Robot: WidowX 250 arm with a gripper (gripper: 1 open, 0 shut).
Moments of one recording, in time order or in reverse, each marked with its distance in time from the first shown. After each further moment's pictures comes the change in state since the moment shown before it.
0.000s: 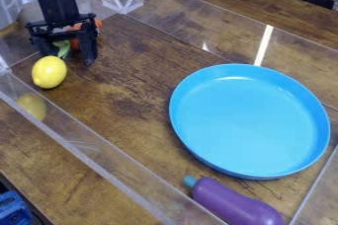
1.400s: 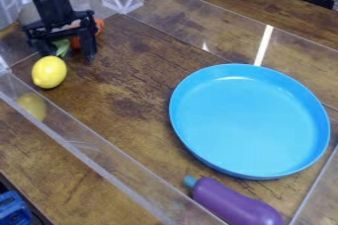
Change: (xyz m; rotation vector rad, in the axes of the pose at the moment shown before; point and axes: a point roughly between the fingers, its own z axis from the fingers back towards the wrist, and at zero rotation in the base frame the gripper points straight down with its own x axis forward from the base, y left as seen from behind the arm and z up) arm -0.002 0.011 0.001 0.000 -0.111 0.168
